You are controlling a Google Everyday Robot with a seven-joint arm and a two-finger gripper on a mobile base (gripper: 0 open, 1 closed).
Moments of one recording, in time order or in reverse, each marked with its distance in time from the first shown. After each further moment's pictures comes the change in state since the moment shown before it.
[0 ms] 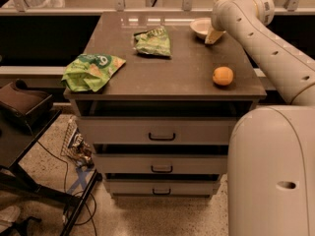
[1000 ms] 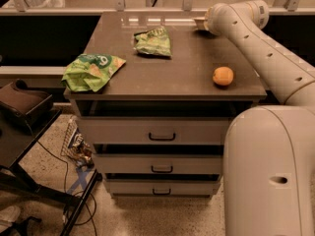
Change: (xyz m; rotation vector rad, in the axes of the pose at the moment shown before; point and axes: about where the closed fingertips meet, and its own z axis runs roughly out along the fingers) arm -0.004 0.017 0.014 -0.031 -0.009 0.009
